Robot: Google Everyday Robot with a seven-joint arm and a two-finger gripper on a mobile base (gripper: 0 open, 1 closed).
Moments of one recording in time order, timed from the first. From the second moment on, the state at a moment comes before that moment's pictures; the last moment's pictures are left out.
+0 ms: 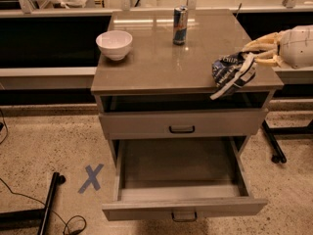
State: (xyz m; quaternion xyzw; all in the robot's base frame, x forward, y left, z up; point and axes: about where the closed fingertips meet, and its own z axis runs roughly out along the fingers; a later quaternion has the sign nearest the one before) arm 0.629 -0.258 0.928 -0.67 0.48 0.07 0.56
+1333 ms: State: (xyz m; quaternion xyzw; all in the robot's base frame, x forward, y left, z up) arm 0.747 -0.263 0.923 -0.56 0.52 -0.05 0.64
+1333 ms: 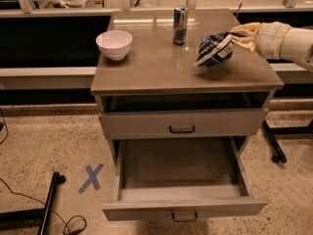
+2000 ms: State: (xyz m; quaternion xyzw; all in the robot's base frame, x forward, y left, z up) arm 0.764 -0.290 0.917 -0.50 0.55 -0.09 0.66
